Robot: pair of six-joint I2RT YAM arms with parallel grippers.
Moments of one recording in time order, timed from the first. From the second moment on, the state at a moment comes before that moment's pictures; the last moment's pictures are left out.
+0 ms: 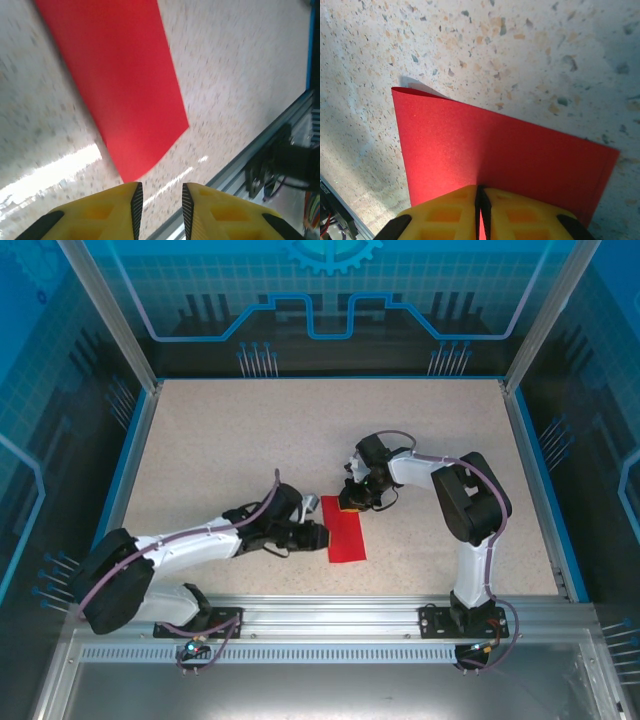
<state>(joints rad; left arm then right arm) -0.75 1.33 0.64 -0.16 0.41 -0.83 0.48 1.98 1.17 -0.54 -0.55 0.43</state>
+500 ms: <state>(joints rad) -0.75 1.69 0.80 -0.07 0.52 -0.79 0.48 1.98 1.19 -0.55 -0.55 0.43</state>
